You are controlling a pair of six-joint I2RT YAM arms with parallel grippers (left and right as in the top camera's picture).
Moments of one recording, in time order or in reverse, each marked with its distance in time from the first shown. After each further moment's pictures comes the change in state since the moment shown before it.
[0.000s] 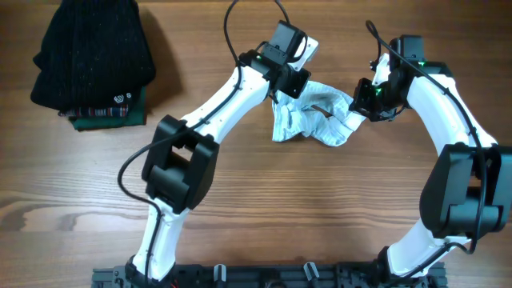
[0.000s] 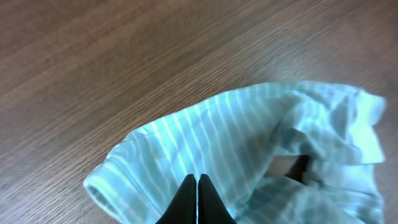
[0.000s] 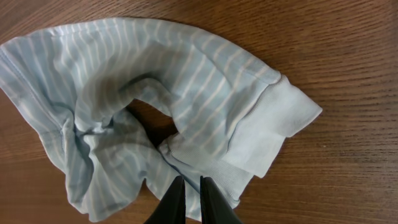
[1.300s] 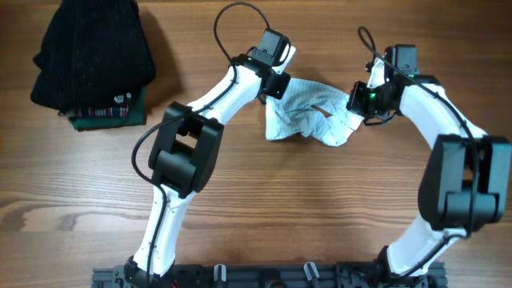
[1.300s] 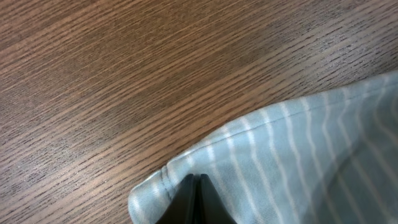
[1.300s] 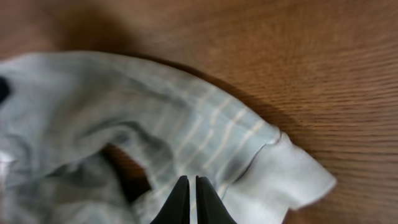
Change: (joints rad) left arm 0.070 0.132 0.000 0.043 -0.111 0.003; right arm 0.000 0.068 -0.117 0.274 0.010 -0.031
